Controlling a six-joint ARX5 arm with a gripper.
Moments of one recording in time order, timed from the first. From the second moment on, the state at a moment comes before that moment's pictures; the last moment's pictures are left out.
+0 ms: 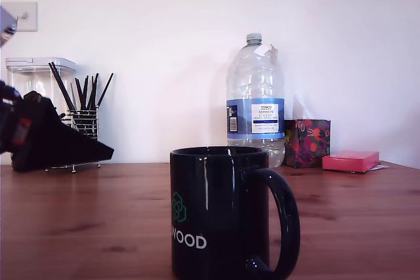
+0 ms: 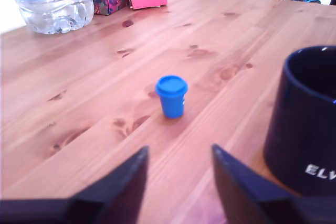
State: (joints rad) arm -0.36 1.49 0.19 0.98 0.54 0.18
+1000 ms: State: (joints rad) arm -0.29 1.71 0.32 1.09 0.66 0.20
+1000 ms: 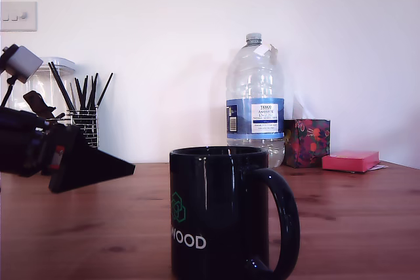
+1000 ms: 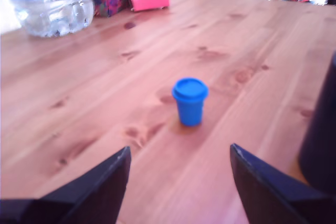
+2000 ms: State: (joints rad) arm -0.26 1.96 0.61 0.87 0.80 0.28
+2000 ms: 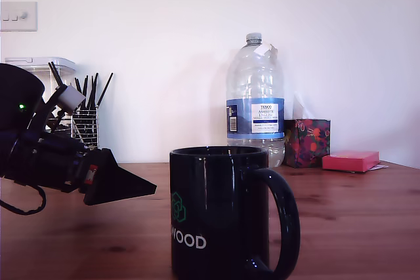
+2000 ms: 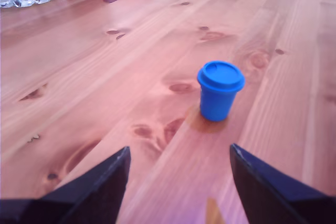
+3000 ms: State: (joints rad) arm -0.45 1.97 0.85 0.39 0.57 0.51
